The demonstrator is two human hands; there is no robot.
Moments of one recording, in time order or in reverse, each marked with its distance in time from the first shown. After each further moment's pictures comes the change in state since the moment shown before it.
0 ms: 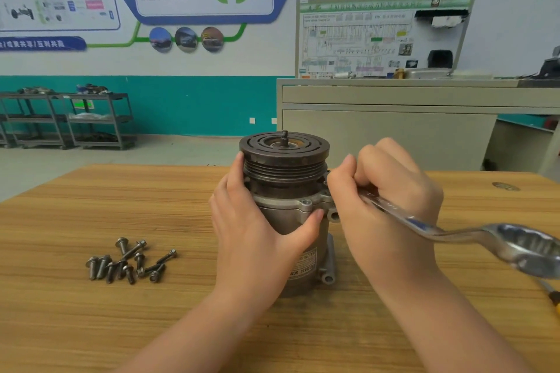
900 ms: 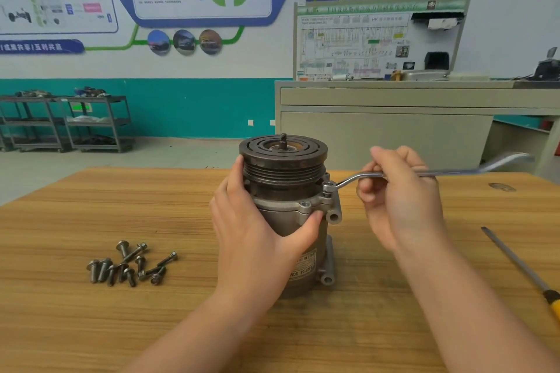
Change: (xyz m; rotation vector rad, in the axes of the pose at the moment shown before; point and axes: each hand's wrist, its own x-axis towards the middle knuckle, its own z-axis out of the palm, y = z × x) left_hand 0.000 0.003 -0.002 -0.009 -0.024 -0.008; right_hand 0.005 0.036 -0.002 0.860 0.237 1.086
